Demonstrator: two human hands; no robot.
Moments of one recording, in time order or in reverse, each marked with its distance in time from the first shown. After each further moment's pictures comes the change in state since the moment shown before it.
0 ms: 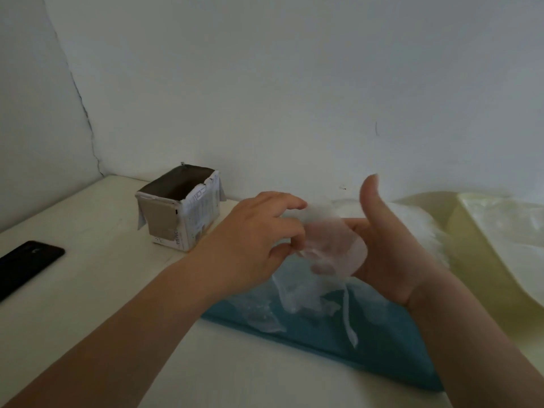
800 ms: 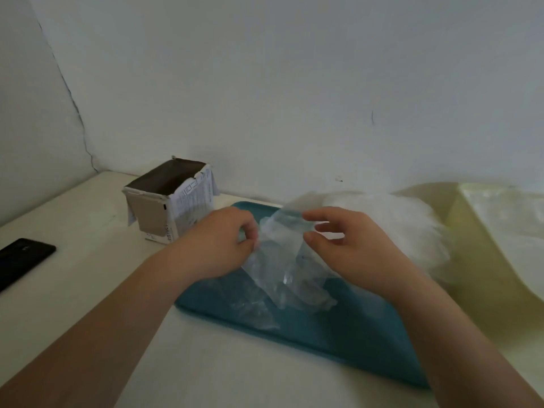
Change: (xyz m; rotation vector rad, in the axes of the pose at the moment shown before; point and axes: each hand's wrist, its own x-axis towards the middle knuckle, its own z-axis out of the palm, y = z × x) left_hand -0.007 -0.029 0.008 -0.048 -0.247 -0.631; right_hand 0.007 0.017 0.009 -0.772 0.399 -0.233
